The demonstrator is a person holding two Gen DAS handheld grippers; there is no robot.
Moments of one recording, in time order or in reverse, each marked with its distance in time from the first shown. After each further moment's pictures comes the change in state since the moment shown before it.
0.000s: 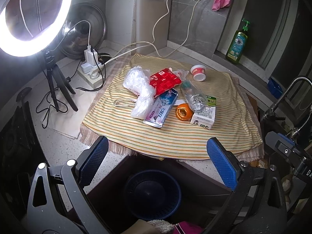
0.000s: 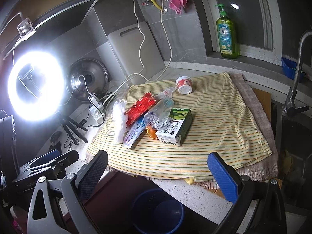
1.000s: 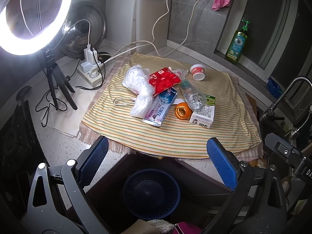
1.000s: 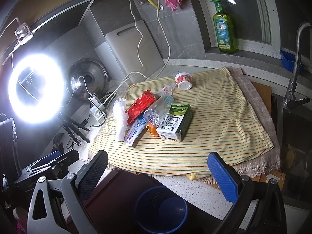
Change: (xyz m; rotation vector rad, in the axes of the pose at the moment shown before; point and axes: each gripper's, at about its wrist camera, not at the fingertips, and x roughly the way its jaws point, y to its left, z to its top) left arm -0.001 0.000 -0.001 -0.002 -0.002 -0.003; right arm 0.001 -0.008 -0.004 0.037 0.015 0.014
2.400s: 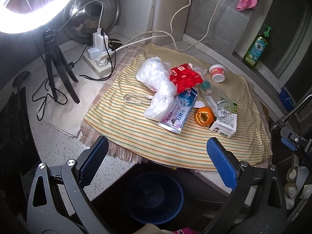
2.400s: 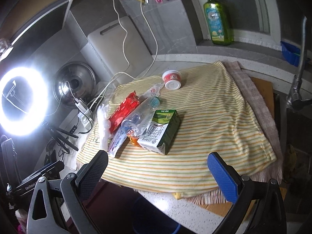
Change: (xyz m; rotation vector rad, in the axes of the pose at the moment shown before) left arm 0.056 0.042 0.015 -0.109 0.059 0.012; right arm 0.059 -0.047 0.040 0.050 0.063 -0.004
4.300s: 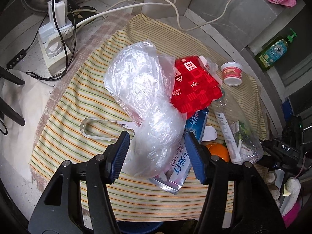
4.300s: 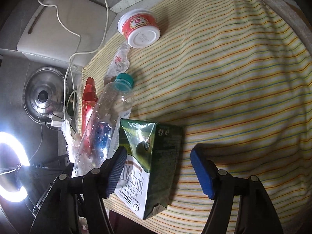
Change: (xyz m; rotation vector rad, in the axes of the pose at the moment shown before) left arm 0.159 0.000 0.083 -0.071 0.233 -0.132; right arm 0.204 -0.057 0.052 0.357 0.393 0.112
